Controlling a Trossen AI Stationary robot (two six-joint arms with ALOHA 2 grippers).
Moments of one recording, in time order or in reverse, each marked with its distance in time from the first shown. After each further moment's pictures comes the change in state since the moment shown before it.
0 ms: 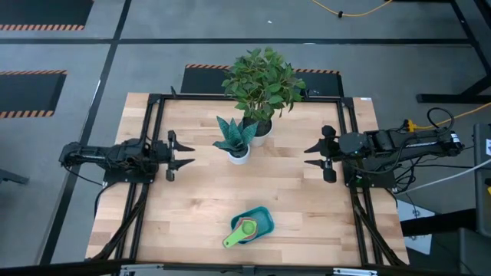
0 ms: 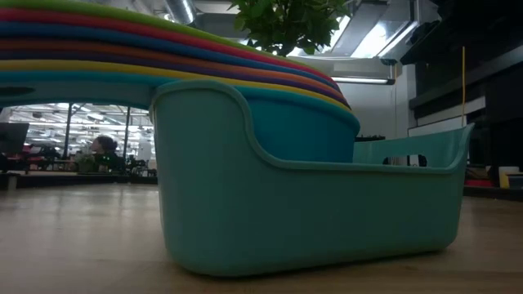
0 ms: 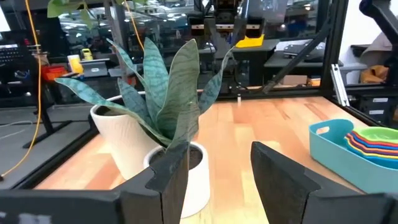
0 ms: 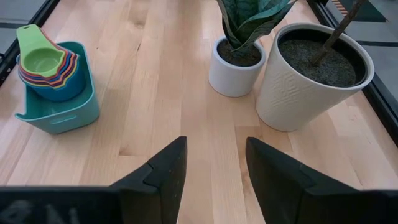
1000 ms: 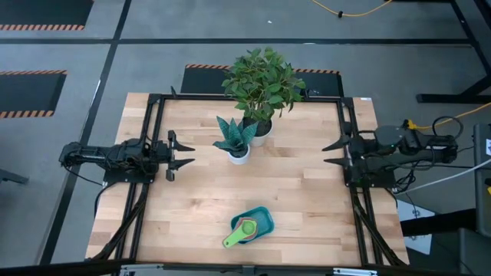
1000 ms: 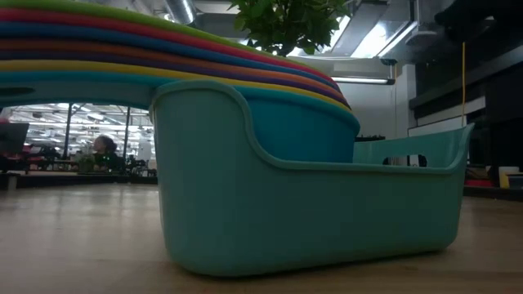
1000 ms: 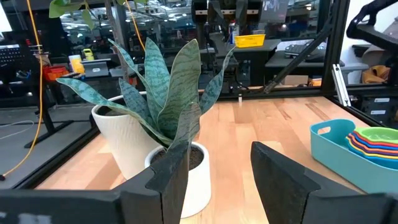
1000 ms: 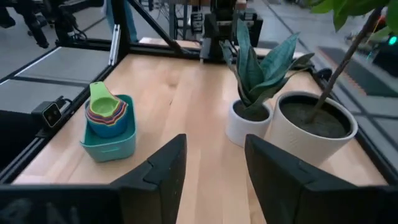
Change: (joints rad) left arm 0.000 0.000 0.000 0.000 -0.004 0.000; right arm 0.000 -0.375 -0.044 -0.025 -0.122 -0.083
